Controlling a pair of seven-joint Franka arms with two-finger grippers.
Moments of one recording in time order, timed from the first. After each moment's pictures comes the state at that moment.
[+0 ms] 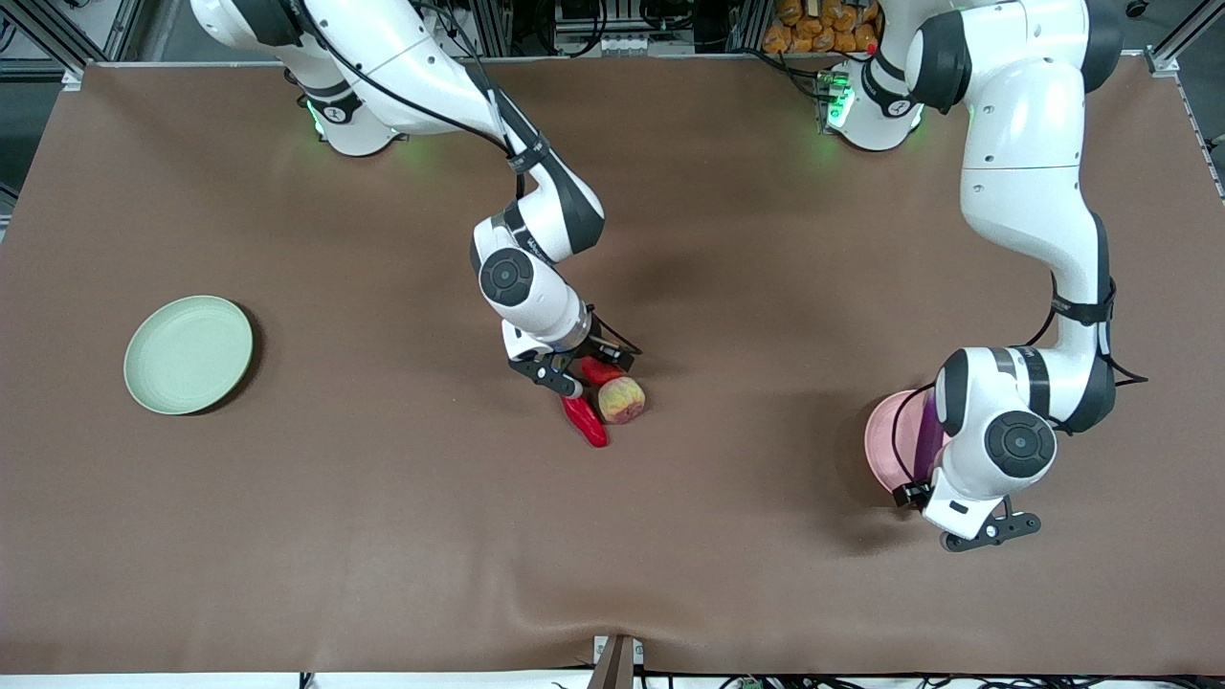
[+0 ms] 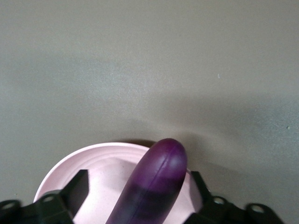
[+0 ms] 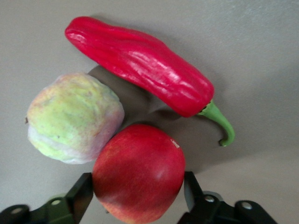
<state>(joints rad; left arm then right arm) -0.28 0.90 0.25 -1.33 -0.01 2.25 -0.35 0.75 0.71 -0.04 -1.65 0.45 2.50 0.89</state>
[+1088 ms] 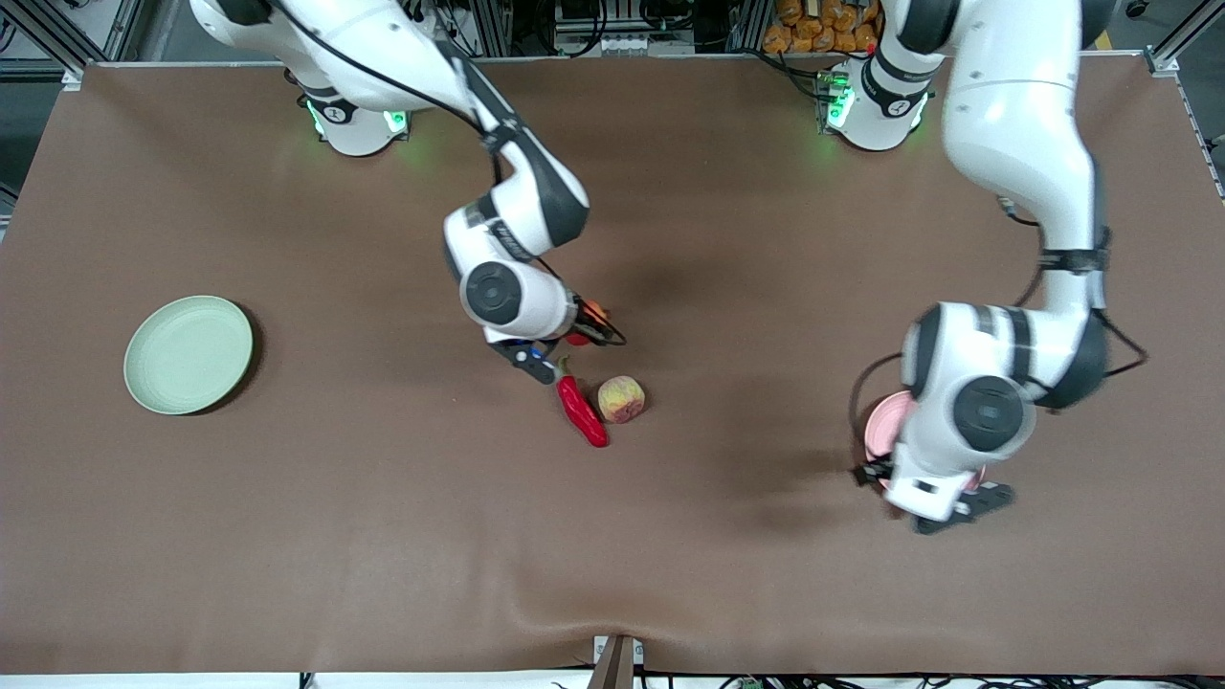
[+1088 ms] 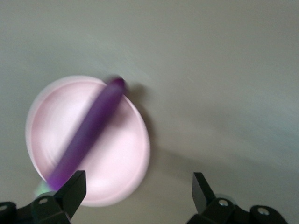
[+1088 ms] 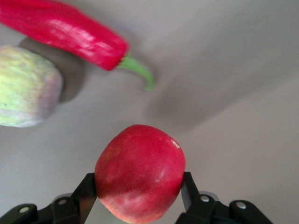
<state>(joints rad) -0.45 0.74 0.24 -1.31 -0.01 1.99 -0.64 0.67 0.59 -0.07 -1.59 0.45 1.96 1.00</state>
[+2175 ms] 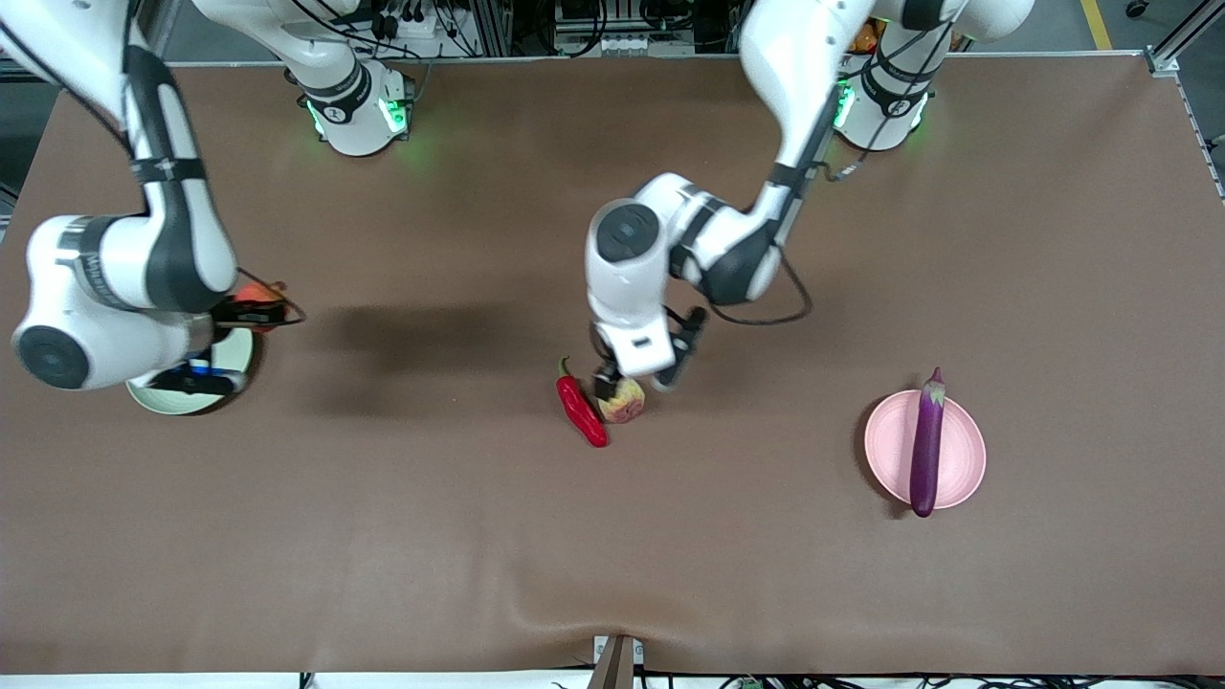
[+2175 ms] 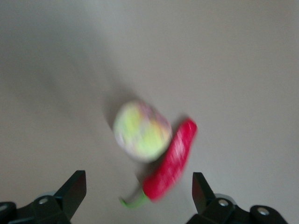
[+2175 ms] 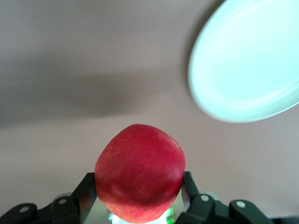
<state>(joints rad) -0.96 0.79 0.22 -1.29 -0.11 2.24 -1.86 0.05 0.35 -0.18 -1.82 -0.03 1.63 -0.10</state>
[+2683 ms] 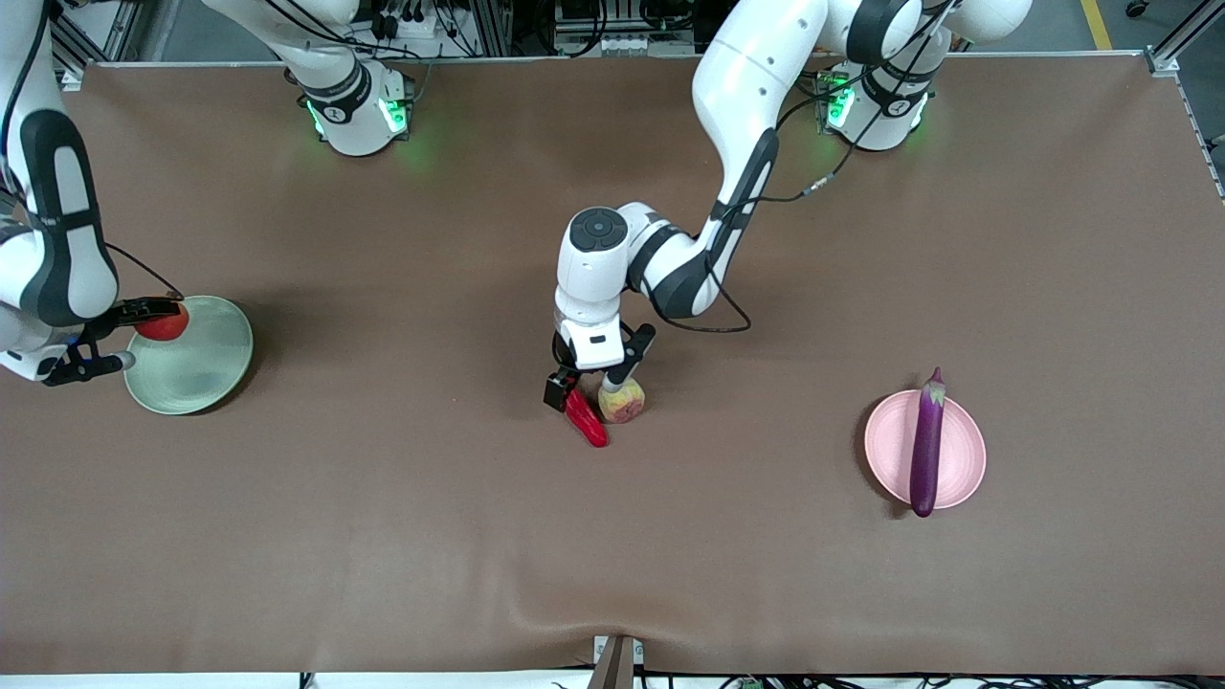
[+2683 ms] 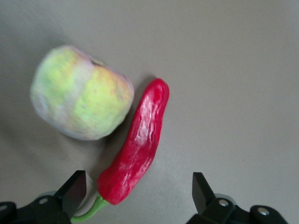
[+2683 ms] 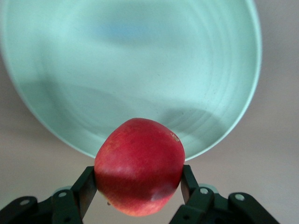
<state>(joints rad) -1.01 0.97 0.23 -1.27 -0.08 2.60 -1.87 -0.19 0.51 -0.30 -1.89 -0.04 1.95 -0.68</state>
